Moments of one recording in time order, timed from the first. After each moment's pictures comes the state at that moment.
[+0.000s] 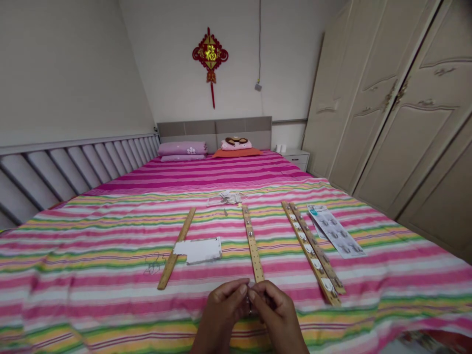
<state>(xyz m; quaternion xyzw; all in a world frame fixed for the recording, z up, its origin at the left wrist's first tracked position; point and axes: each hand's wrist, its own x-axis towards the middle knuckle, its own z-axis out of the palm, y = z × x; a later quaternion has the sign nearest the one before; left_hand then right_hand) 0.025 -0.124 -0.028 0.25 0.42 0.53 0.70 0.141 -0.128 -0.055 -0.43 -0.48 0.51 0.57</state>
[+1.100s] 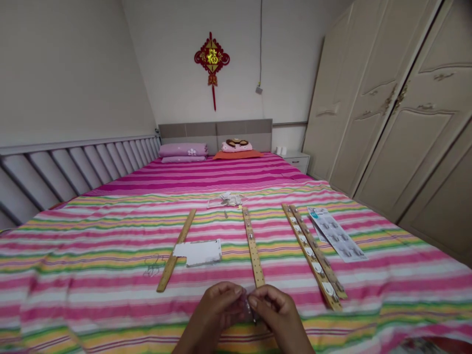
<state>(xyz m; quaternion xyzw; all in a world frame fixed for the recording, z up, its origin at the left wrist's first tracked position) 0.003 -0.118 -0.026 0.28 0.40 0.45 0.75 0.151 -0.125 -0.047 -0.42 -0.44 0.59 0.53</state>
